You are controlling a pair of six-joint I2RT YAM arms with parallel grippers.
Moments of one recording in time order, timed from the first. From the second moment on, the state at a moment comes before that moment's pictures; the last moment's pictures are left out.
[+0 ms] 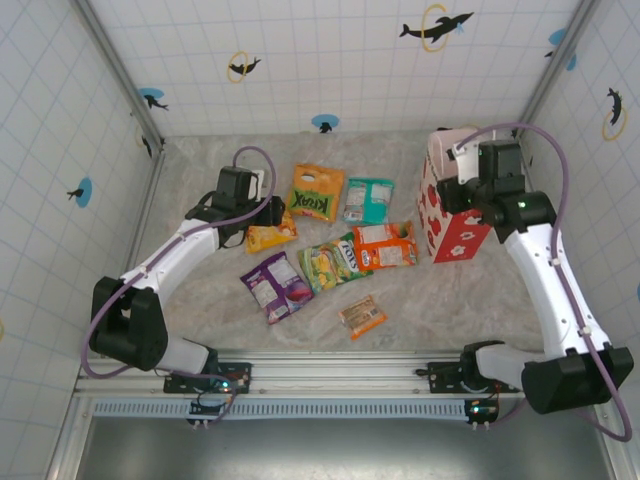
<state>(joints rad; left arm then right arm) -0.36 1.43 1.02 -0.39 0.13 -0.22 0.20 1.18 1.29 -0.80 -0.01 -0.16</state>
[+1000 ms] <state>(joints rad) -0.36 1.36 0.77 -0.38 0.48 -0.38 0.88 0.95 1.01 -0.66 0.09 0.39</state>
